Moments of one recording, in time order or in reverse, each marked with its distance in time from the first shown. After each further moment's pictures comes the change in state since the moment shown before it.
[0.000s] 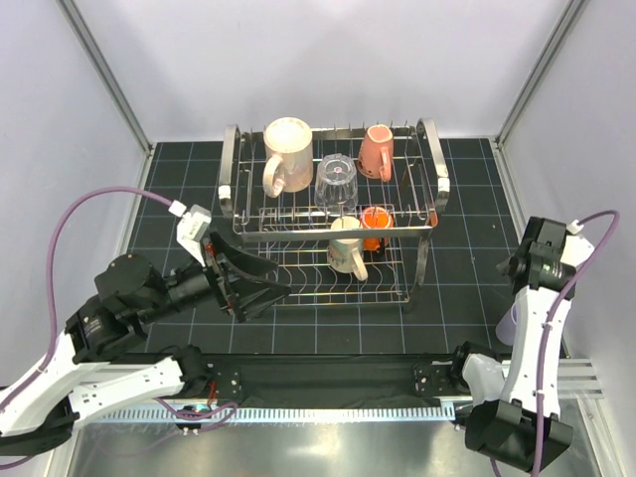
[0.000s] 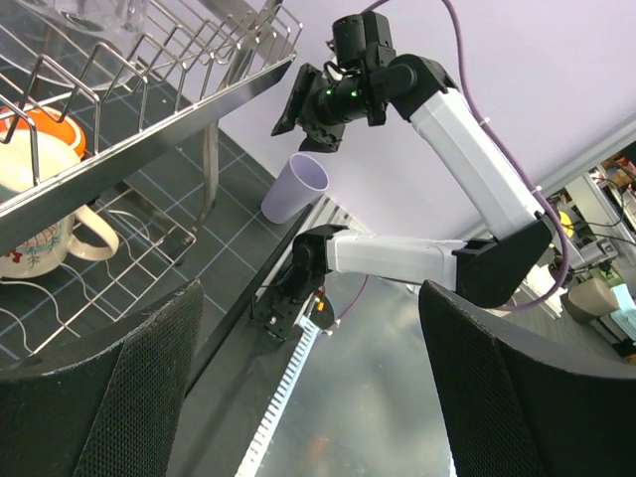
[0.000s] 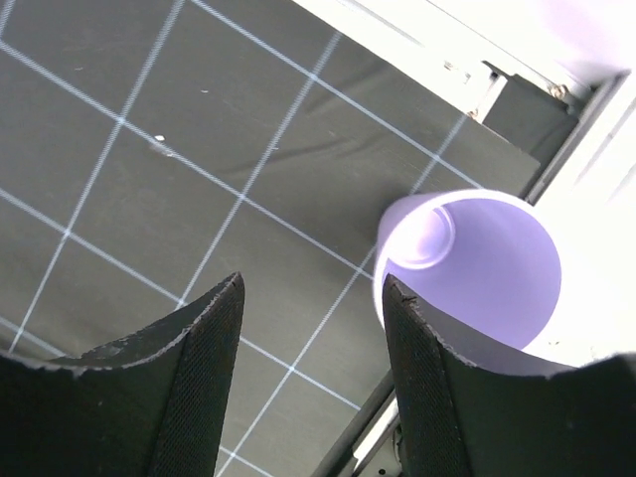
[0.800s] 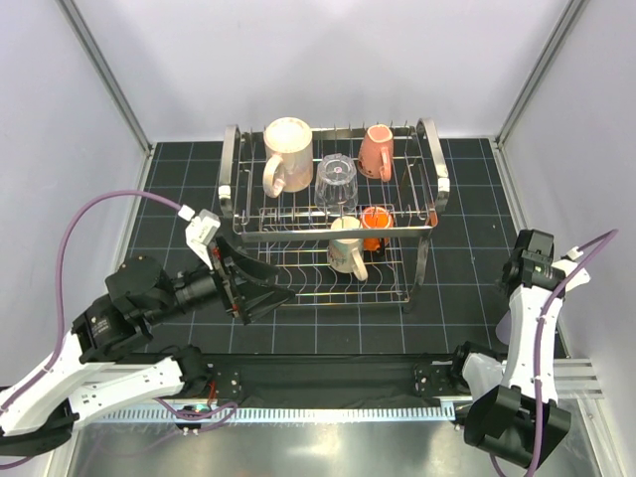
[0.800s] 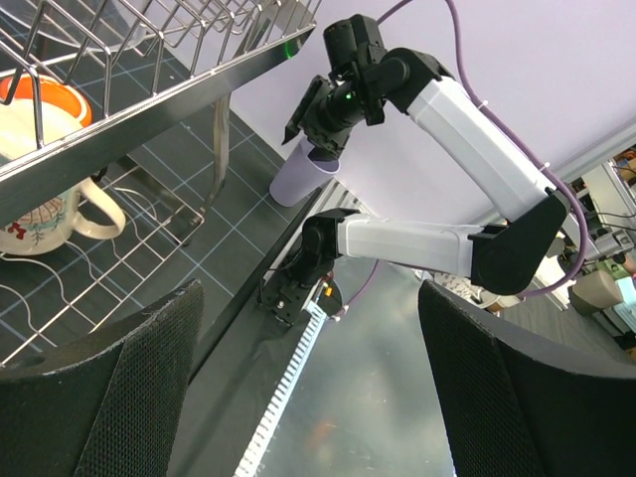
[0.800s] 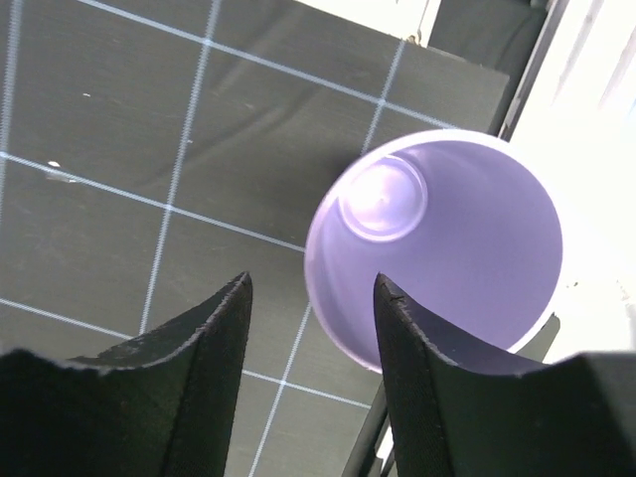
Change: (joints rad) left arm 0.001 0.000 -0.051 -0.002 0.006 -0.004; right arm -0.024 -0.005 -0.156 -0.013 0.095 0.227
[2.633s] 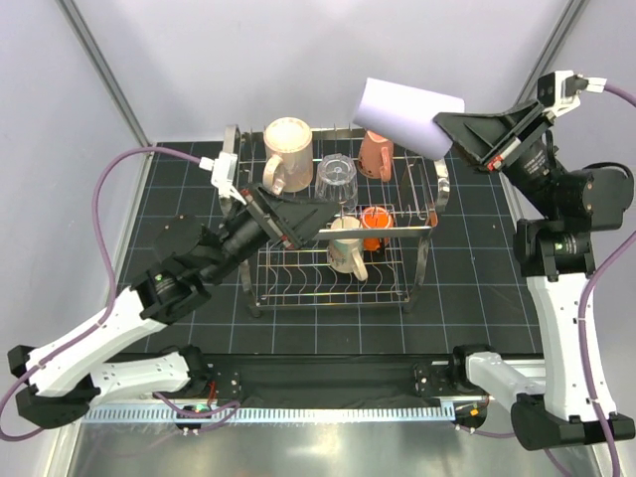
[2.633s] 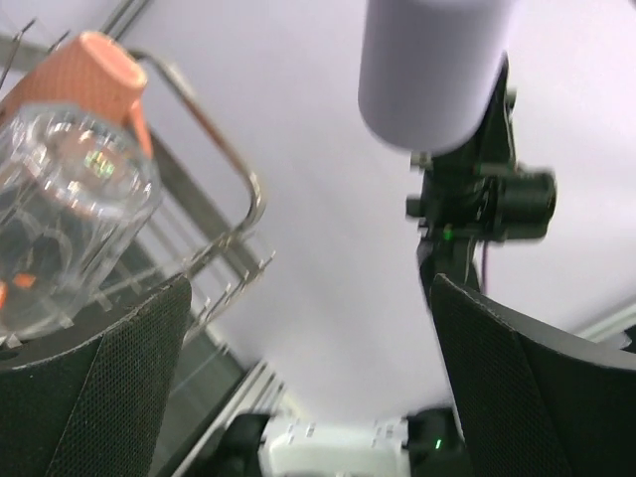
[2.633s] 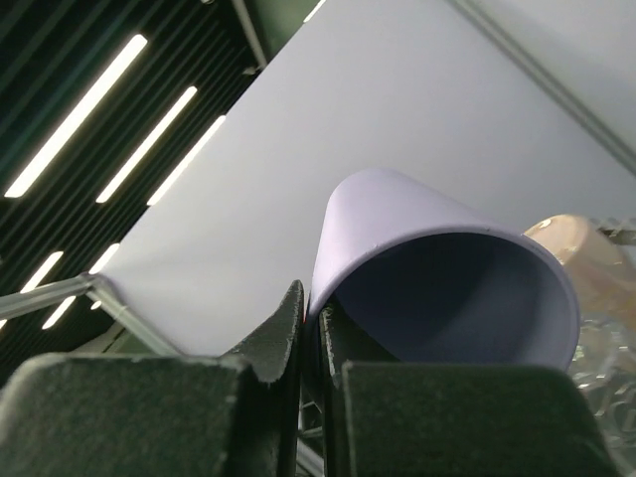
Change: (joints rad) left arm 0.001 0.322 0.131 0.448 -0.238 -0.206; right arm 0.466 0.126 0.631 1.312 -1.171 0.723
